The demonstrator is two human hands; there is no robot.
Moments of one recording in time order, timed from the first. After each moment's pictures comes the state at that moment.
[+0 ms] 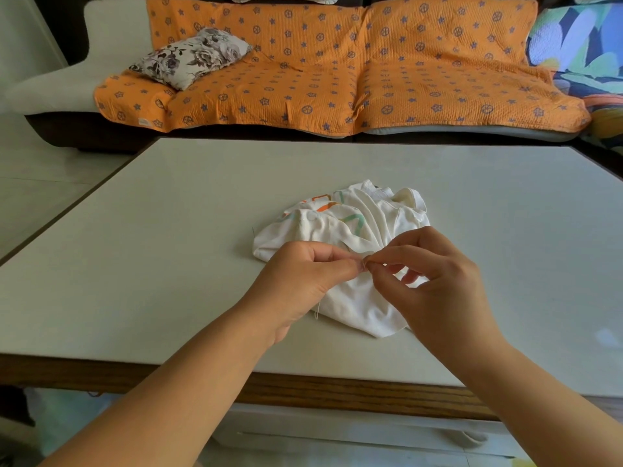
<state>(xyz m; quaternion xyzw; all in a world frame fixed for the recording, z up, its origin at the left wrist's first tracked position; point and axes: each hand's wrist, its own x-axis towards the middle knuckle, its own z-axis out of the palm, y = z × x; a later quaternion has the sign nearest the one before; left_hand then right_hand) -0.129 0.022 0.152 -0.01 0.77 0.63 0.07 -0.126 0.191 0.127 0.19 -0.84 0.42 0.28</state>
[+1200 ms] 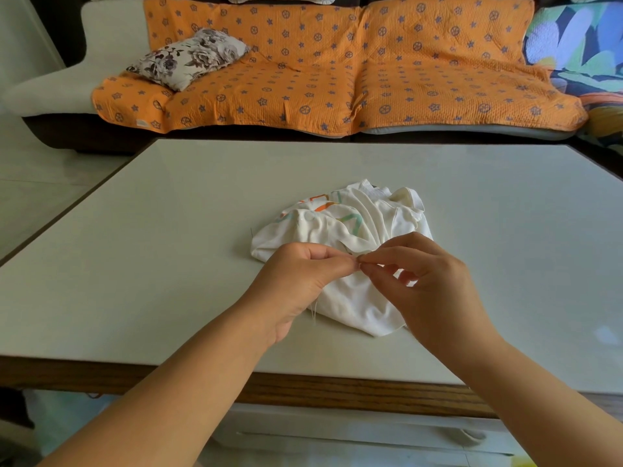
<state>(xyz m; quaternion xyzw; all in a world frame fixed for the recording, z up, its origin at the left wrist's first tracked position) -0.129 0.023 0.151 -0.05 0.76 0.64 0.09 -0.127 0.192 0.127 0.18 -0.85 0.44 0.20</state>
